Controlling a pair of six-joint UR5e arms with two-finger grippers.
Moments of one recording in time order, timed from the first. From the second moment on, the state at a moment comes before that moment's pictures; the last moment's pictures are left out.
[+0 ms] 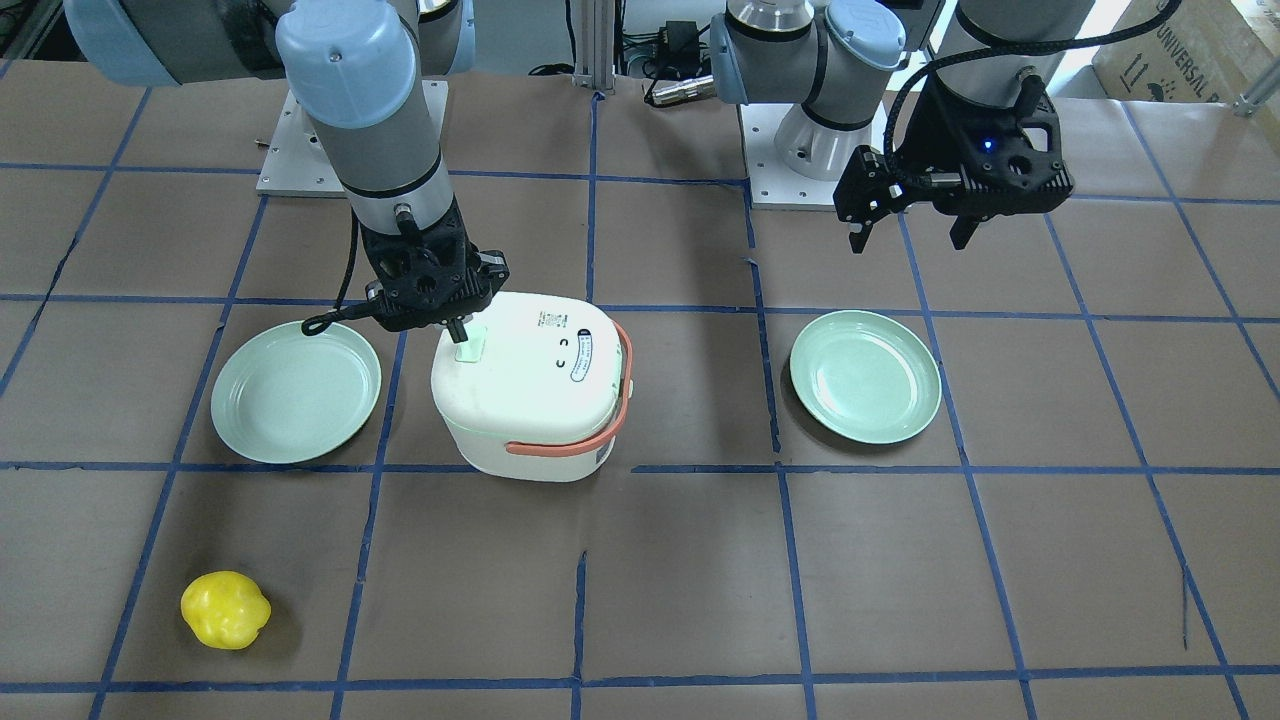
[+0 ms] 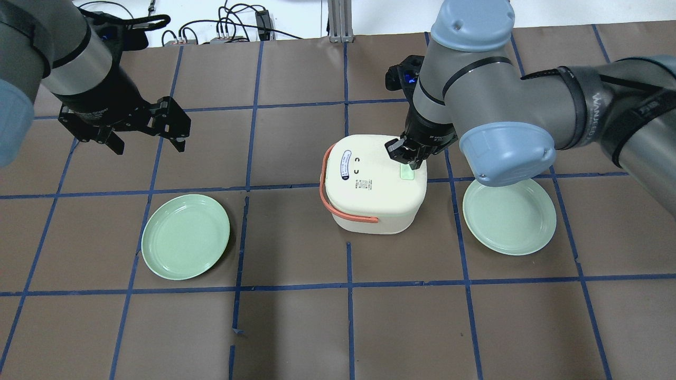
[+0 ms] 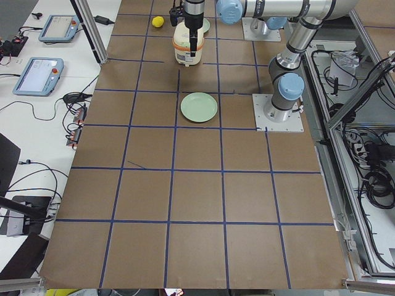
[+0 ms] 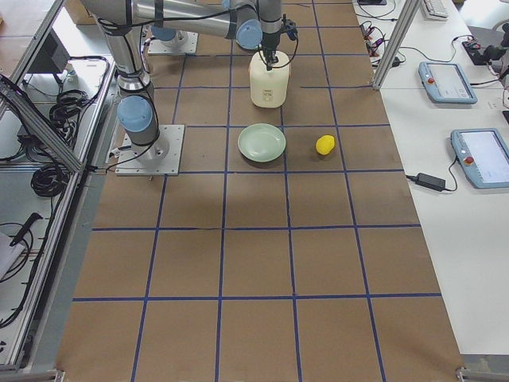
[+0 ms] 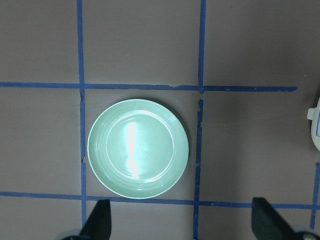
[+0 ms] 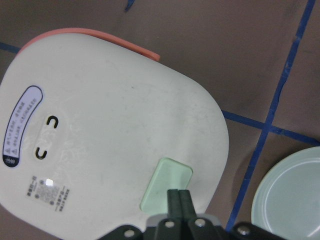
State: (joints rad) left arm -1.51 -1.48 -1.67 -1.53 1.62 0.03; right arm 1.77 -1.47 1.78 -1.92 -1.52 -0.11
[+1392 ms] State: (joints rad) left arm -1.51 -1.48 -1.67 -1.53 1.62 0.03; right arm 1.79 -1.44 1.78 -1.96 -1.53 -0.12
